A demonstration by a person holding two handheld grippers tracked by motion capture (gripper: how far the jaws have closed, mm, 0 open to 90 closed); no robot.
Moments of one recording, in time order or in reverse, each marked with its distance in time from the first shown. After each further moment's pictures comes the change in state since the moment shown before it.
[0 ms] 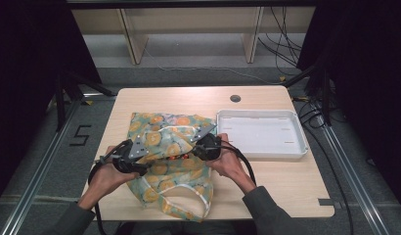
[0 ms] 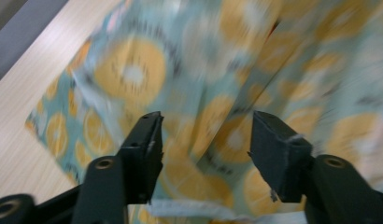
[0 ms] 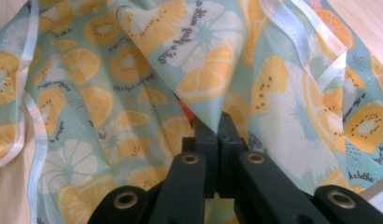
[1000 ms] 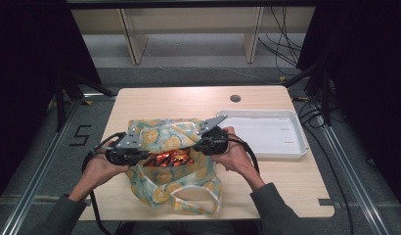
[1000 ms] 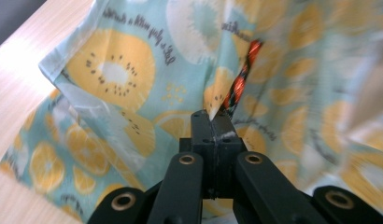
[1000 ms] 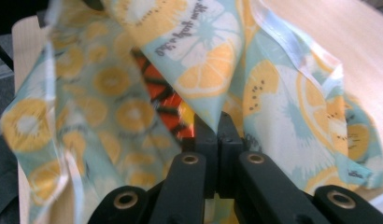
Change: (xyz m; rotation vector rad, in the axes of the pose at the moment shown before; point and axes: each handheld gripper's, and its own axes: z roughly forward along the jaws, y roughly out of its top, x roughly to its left) left arm 0.030 0.022 -0.040 -0.086 -0.242 -0.013; right arm -0.009 0.011 -0.036 -0.101 0.075 -0.002
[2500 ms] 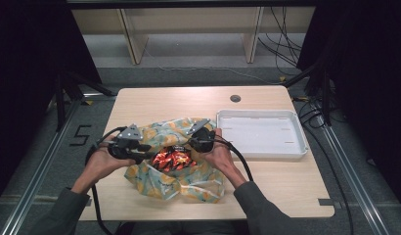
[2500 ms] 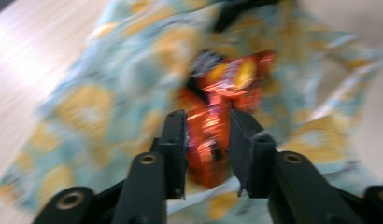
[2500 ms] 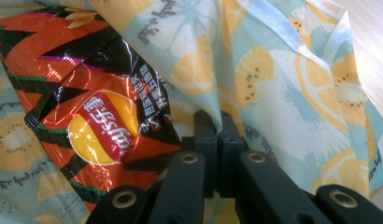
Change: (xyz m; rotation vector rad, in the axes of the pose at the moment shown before) left arm 0.003 0.006 0.022 0.019 -0.055 -0.058; right arm -0.018 -0.009 0.073 0.097 -0.167 0.022
